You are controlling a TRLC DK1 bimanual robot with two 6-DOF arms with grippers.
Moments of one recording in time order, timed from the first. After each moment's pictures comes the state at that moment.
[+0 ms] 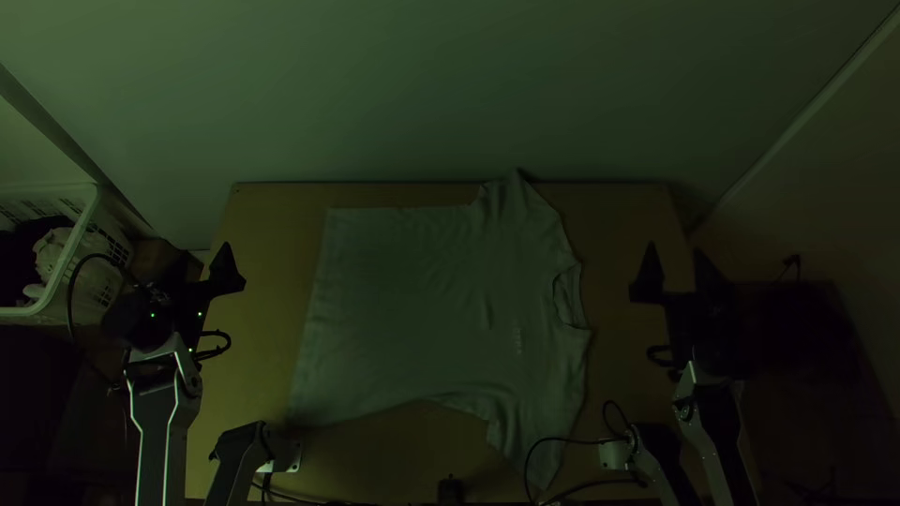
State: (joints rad) left arm 0.34 0.68 0.67 -0.03 0.16 -0.09; right arm 0.02 0.59 0.48 0.25 0.05 0.08
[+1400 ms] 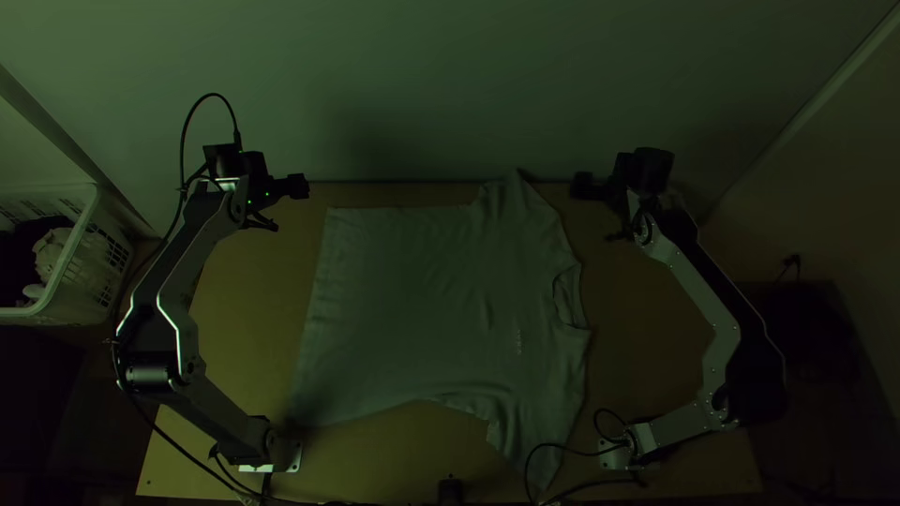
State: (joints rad) left arm 0.07 1.73 1.57 -0.37 0.09 -0.07; right arm 0.16 1.64 1.40 -0.21 0.05 0.13
